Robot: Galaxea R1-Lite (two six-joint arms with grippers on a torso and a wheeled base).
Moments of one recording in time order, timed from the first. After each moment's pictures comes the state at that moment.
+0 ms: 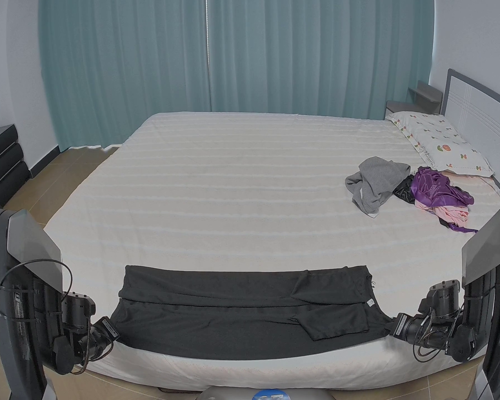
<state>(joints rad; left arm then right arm) -0.02 2.38 -0.02 -1.50 0.14 -0.76 0.18 2.32 -0.02 -1.49 0.06 0.63</state>
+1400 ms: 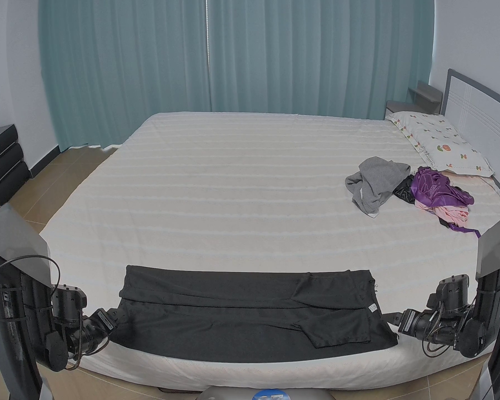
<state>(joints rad) 0.01 2.30 -0.02 -1.48 0.06 -0.76 0.13 2.22 -0.02 -1.39 0.05 0.56</state>
